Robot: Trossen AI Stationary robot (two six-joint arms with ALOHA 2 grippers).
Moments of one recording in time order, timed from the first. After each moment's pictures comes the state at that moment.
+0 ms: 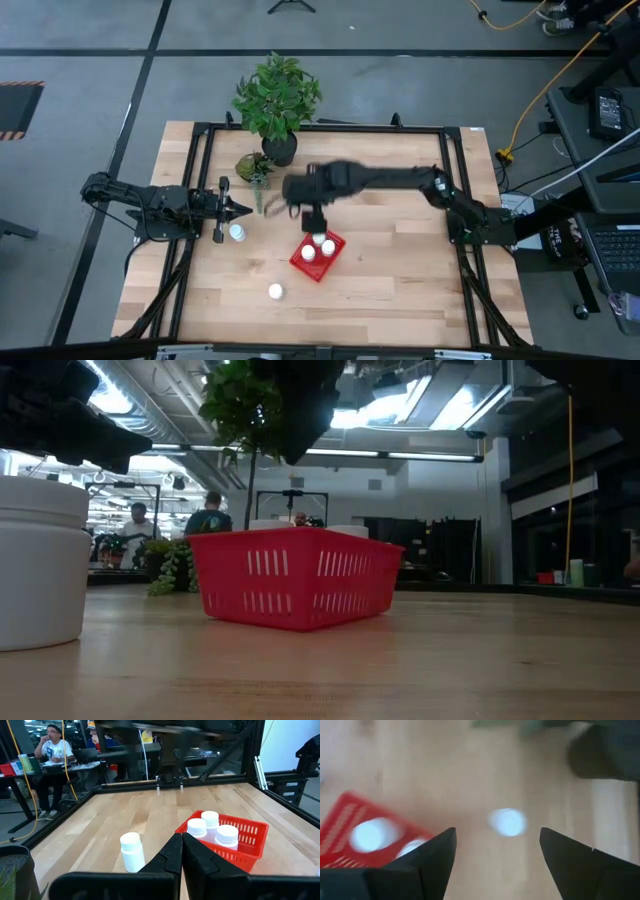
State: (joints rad) left arm -0.22 0.05 0.05 -0.09 -0.27 0.04; right arm 0.02 2.26 2.36 -1.28 0.16 0.02
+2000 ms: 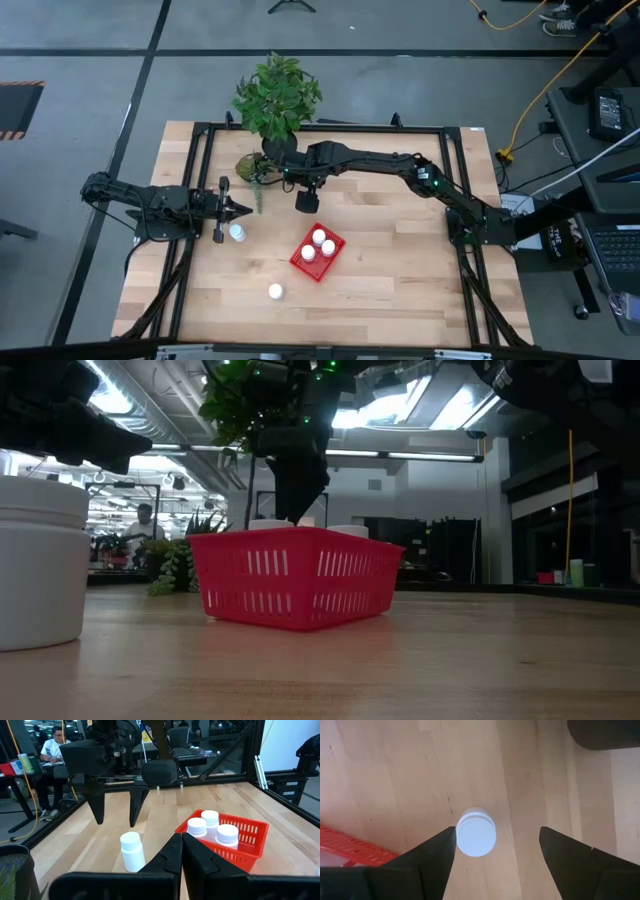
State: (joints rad) left arm -0.22 0.06 0.05 -0.09 -0.27 0.04; right arm -0.14 2.39 2.35 -1.23 0.06 0.02
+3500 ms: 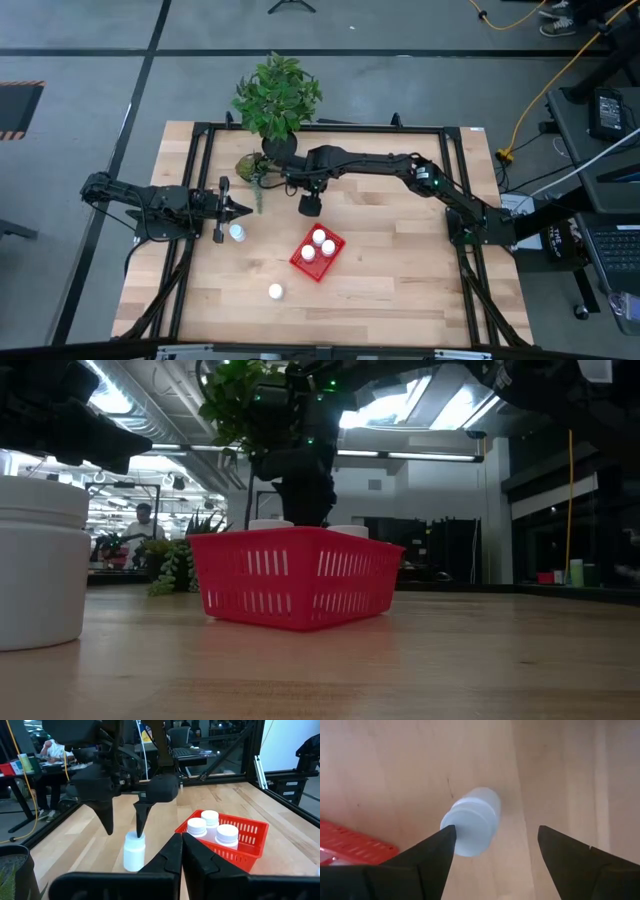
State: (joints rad) left arm -0.22 0.06 0.05 -0.09 -0.27 0.04; right arm -0.14 2.39 2.24 -1.20 0.03 0.05
